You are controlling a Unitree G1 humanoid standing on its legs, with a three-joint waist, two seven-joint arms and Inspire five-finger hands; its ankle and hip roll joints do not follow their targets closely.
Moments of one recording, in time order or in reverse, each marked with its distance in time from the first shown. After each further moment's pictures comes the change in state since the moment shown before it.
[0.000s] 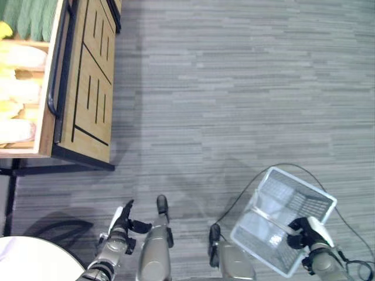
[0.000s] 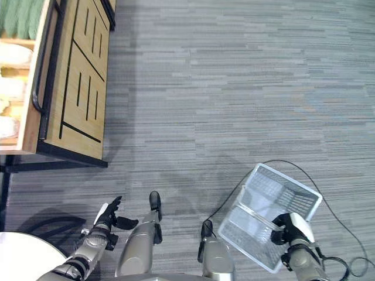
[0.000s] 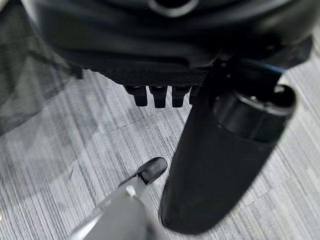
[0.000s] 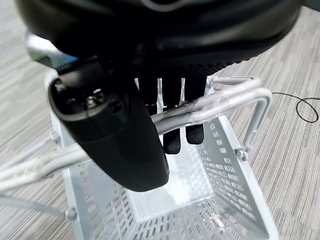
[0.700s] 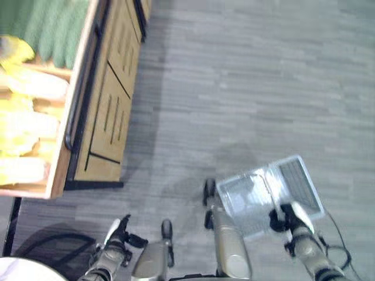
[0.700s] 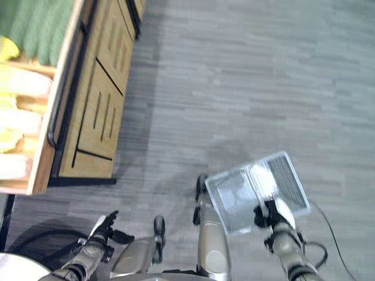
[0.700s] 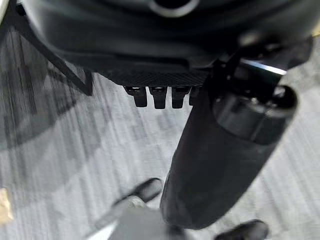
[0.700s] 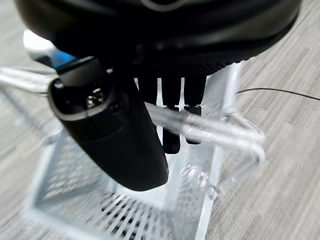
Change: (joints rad) left arm 0.058 -0.064 -0.021 0.057 0.020 0.018 0.003; right arm -0.093 0.016 0.028 0.052 0.036 -0.002 -0.023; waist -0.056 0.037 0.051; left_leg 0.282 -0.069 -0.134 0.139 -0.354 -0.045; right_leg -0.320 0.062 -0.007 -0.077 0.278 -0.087
